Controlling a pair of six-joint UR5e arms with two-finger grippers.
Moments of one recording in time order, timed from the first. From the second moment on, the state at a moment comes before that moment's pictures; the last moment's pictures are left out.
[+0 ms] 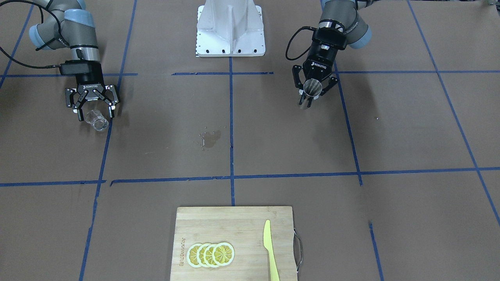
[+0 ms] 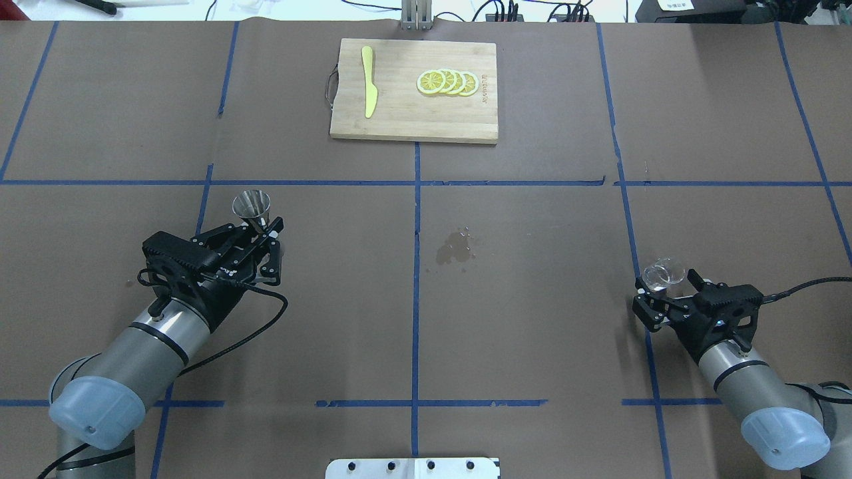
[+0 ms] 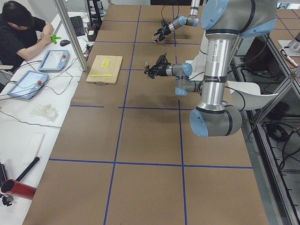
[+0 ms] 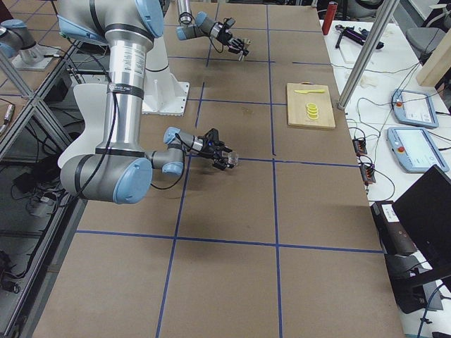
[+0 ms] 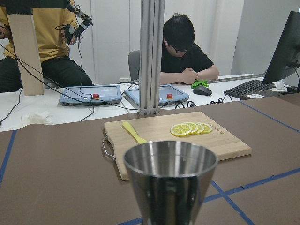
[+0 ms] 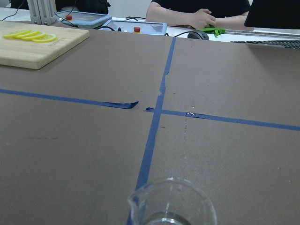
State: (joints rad) left arm -0.23 -1.72 -1.82 -2.72 -0.77 -0.77; right arm 0.15 -1.77 1.71 -0.52 0.69 1.21
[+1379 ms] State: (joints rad) left arm -0.24 -1.72 -1.81 -2.72 -0.77 -0.77; right arm 0.15 -1.74 1.67 -0.51 0.68 1.21
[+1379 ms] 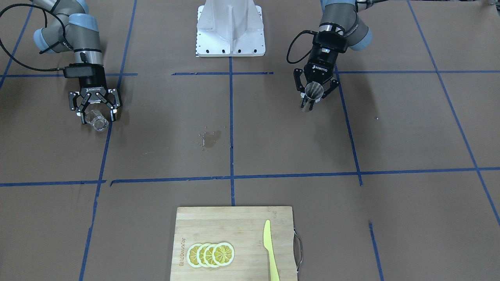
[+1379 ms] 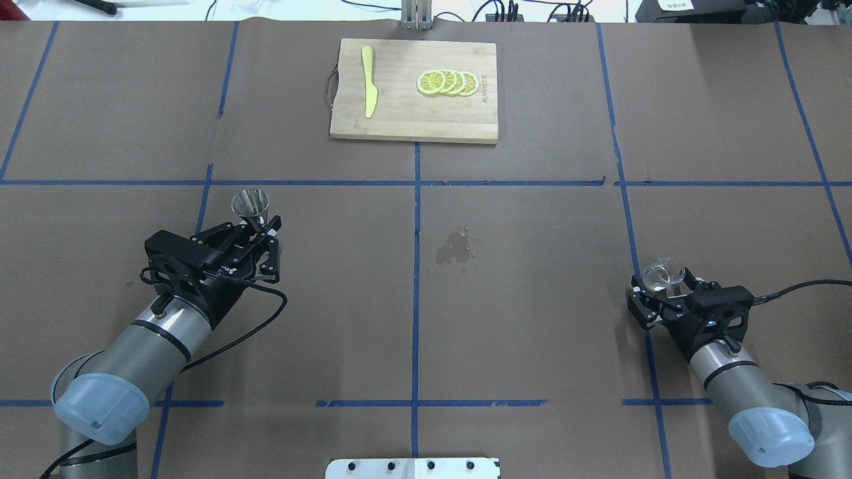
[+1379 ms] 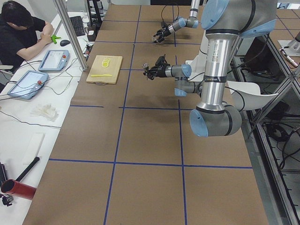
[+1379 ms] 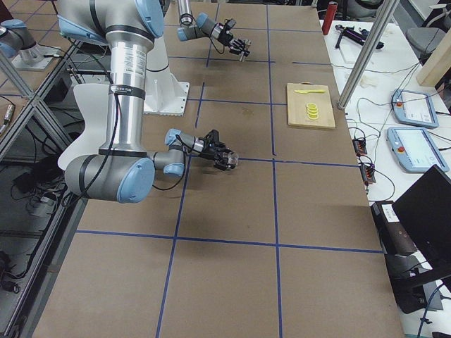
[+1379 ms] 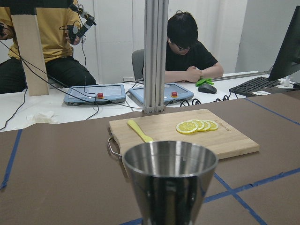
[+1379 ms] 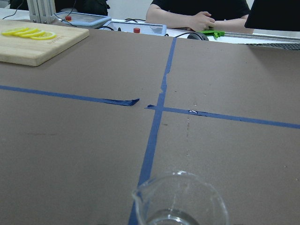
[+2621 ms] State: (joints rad) left arm -0.23 -1.73 -1.79 -2.71 -0.77 -0.77; right arm 0.25 -1.72 1.73 -0.50 0.80 1.12
